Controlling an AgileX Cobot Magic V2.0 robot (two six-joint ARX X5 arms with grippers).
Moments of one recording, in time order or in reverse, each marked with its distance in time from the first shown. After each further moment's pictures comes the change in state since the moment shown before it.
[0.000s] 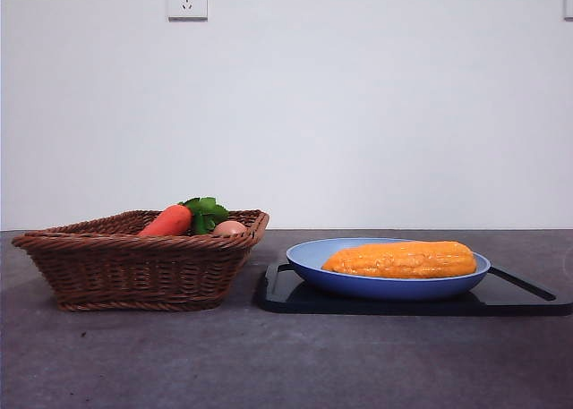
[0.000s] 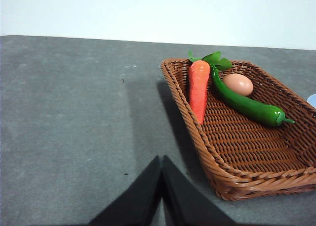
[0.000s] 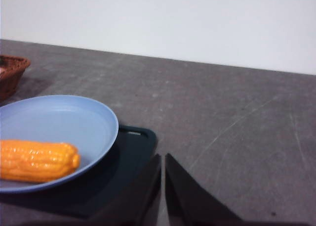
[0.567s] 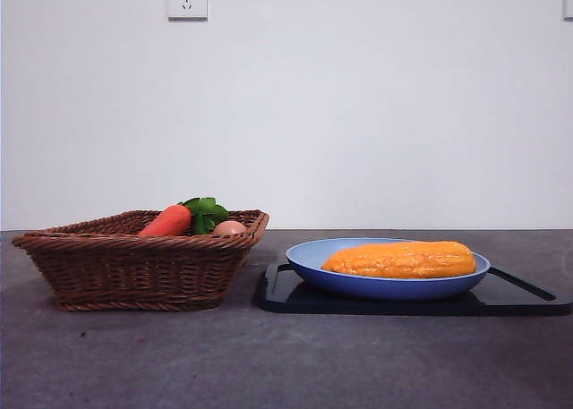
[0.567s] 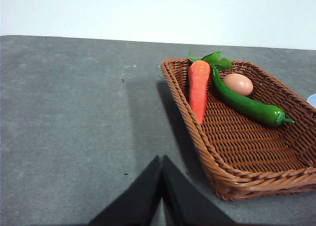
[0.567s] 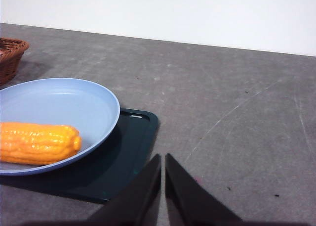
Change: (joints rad) left arm 0.000 0.000 0.000 0.000 0.000 0.000; right arm 0.002 0.000 0.000 -0.053 0.001 0.001
